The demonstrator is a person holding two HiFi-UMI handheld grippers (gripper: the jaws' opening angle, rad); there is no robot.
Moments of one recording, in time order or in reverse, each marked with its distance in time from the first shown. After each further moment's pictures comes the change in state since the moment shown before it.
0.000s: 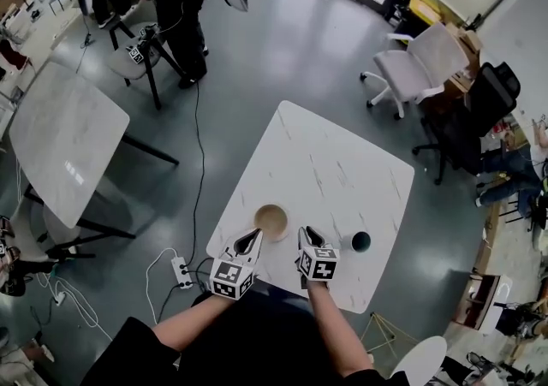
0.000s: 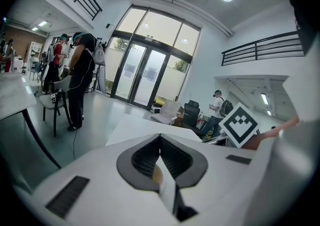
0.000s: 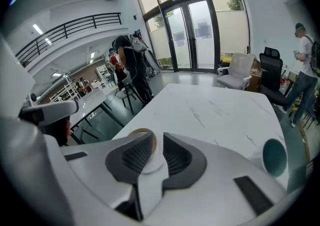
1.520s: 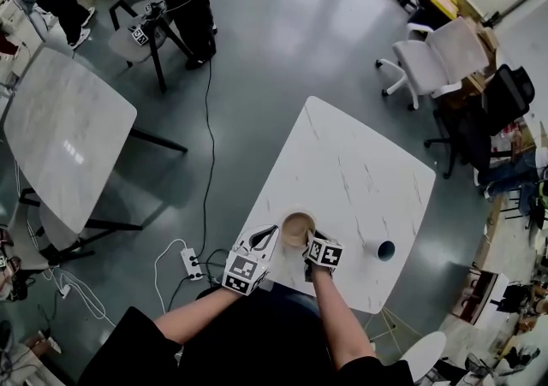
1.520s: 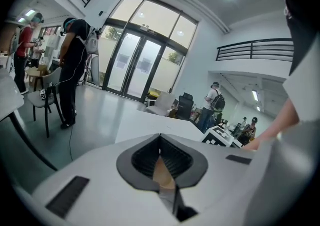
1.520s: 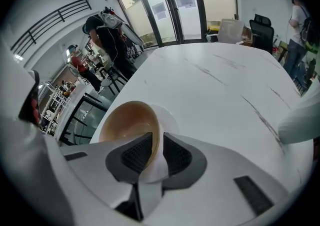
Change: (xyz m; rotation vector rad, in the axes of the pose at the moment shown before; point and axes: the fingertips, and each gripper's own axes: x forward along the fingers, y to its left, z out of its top) left arm 0.024 0.080 -0.005 0.039 0.105 -0.114; right arm 0.124 0.007 -0.072 0.219 0.248 -0.070
